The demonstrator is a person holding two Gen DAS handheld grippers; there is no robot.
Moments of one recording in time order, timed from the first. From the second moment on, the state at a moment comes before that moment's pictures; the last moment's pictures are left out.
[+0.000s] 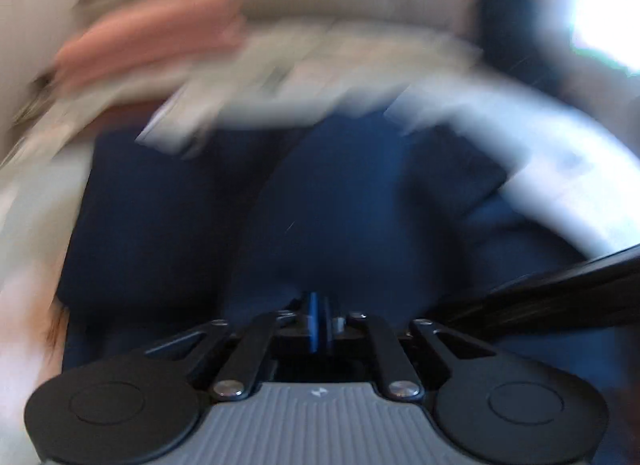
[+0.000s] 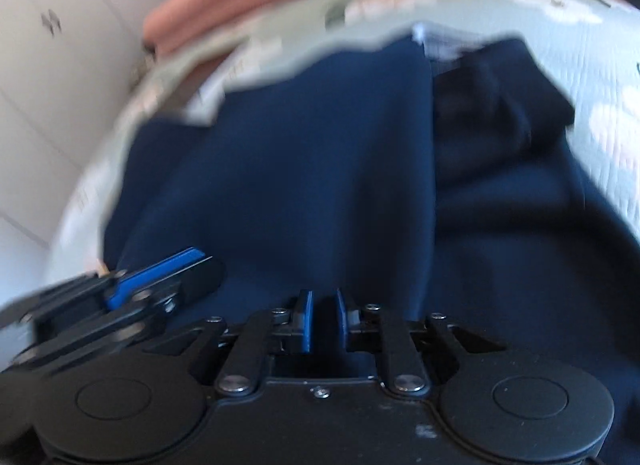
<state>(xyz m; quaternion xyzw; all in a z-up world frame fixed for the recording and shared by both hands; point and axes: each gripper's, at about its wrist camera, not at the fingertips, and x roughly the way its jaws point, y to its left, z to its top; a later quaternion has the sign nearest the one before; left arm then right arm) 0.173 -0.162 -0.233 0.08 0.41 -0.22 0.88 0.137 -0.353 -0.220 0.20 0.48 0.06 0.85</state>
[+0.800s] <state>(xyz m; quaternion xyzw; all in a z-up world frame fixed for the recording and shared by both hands) 0.062 -0.054 -0.191 -0.05 0.47 -0.17 0.87 0.051 -0.351 -0.192 0.06 0.52 0.10 0.85</state>
